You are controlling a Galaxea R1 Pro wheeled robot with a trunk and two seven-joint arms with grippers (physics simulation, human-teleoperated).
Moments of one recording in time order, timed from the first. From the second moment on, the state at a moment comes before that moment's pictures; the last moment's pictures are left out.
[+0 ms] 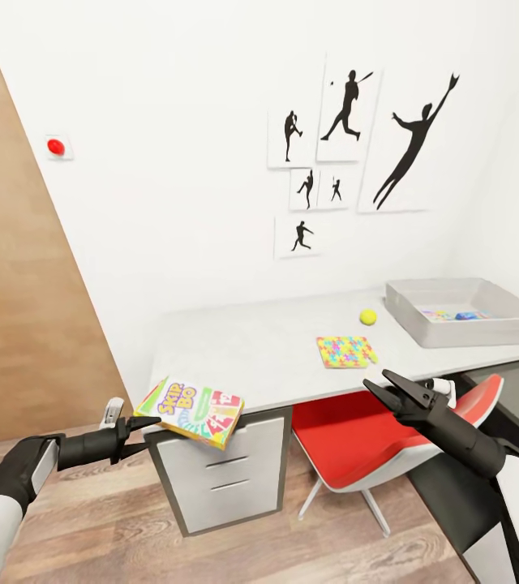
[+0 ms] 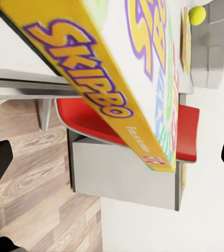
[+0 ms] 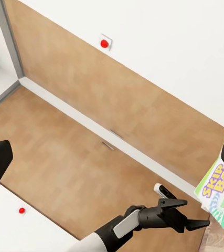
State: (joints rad) left arm -0.71 0.29 0.38 -0.50 0.03 0.95 -1.18; right arm -0.29 -0.13 -0.36 -1.56 -0.94 1.04 0.92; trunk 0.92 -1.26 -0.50
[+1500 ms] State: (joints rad) left arm -0.71 0.27 0.37 -0.50 0.02 0.91 -1.19; right arm -0.29 -0.13 -0.36 -1.56 -0.94 1.04 0.92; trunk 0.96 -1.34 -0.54
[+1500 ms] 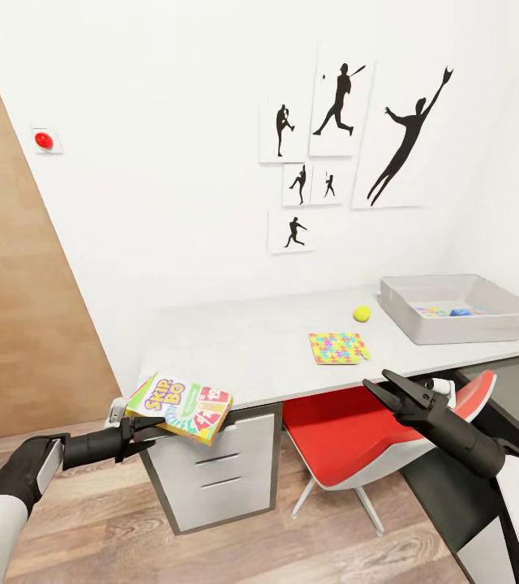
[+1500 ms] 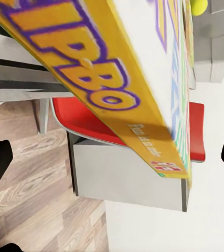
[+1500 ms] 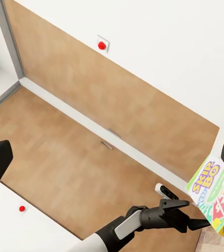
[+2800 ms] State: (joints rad) left arm -0.71 0.27 0.37 -0.51 0.03 0.92 -1.19; right arm -0.29 -0.13 -0.36 -1.56 -0.94 1.04 0.92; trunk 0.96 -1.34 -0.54
